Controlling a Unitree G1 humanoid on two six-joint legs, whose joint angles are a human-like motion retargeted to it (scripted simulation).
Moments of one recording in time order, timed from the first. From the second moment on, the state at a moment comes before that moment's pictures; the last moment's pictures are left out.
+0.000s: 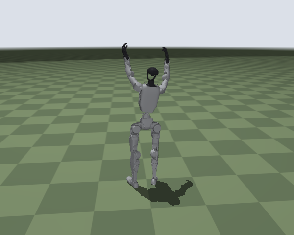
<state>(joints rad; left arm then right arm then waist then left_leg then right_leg) -2.00 0.79 -0.29 1.20 -0.57 -0.20 0.18 -2.08 -0.87 0.61 1.07 0.71 -0.15 0.08 0.03 0.10 -0.36 -0.19 0.09 0.35 0.03 -0.25 -0.13 -0.23 -0.09 -0.40 0.02 0.04 0.06</state>
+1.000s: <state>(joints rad) -1.34 0.64 -0.13 1.21 -0.22 -0.17 0.07 -1.36 -0.71 0.40 0.97 0.36 -0.21 0.12 0.00 0.11 -0.37 -0.07 0.07 0.33 0.02 -0.24 -0.11 -0.10 -0.07 -0.42 0.02 0.03 0.04</state>
